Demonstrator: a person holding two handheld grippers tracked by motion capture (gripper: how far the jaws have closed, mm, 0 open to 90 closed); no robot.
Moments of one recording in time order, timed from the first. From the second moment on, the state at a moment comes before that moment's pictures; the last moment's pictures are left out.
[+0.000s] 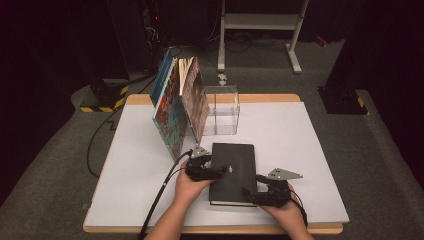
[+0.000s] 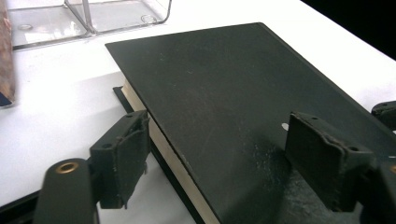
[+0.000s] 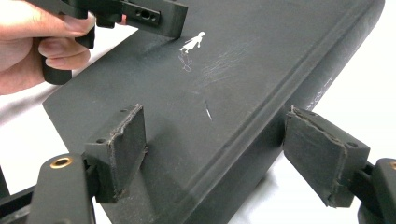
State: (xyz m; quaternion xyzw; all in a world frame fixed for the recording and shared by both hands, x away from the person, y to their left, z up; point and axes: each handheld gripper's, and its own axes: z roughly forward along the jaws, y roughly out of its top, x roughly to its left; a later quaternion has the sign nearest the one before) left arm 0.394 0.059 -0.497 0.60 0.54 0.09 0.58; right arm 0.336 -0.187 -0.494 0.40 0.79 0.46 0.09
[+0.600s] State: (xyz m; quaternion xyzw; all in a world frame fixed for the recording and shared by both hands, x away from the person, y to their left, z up) left arm 0.393 0.059 -0.497 0.61 0.54 0.07 0.58; right arm 0.336 -0.187 -0.495 0.39 0.79 0.46 0.08
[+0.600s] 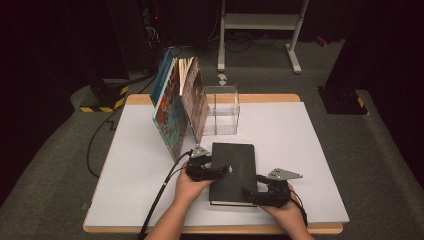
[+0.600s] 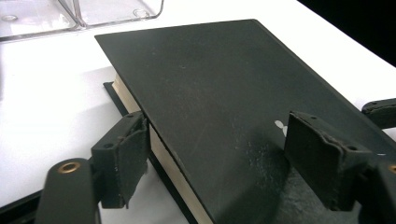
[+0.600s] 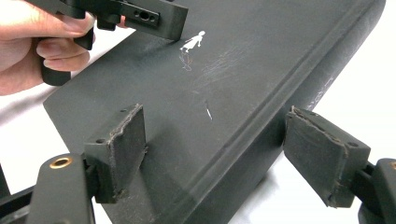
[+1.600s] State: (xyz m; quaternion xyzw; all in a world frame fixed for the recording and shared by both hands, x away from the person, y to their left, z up) left arm 0.399 0.065 -0.471 0.61 0.50 0.09 0.61; right arm 0.336 -0.191 -0.490 0.40 0.78 0.47 0.08
